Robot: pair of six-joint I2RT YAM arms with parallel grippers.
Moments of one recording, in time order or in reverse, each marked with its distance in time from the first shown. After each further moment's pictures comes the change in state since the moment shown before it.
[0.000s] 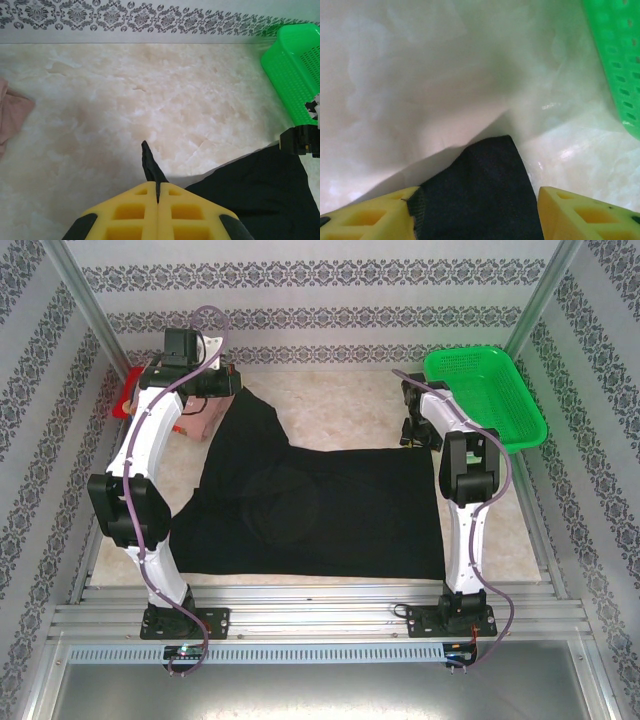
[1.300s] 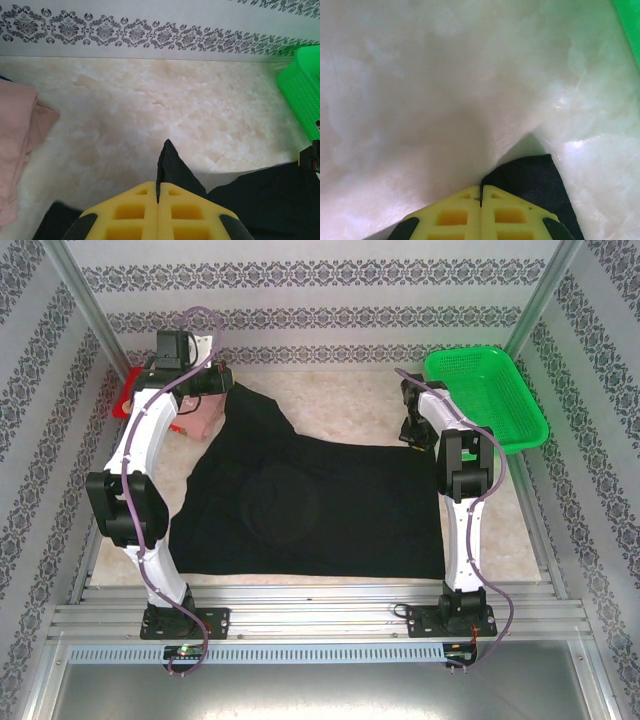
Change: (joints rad) left arm 0.042 0.007 -0.043 0.098 -0.019 -0.019; right arm -0.016 0.081 0.082 -0.012 -0.008 0.095
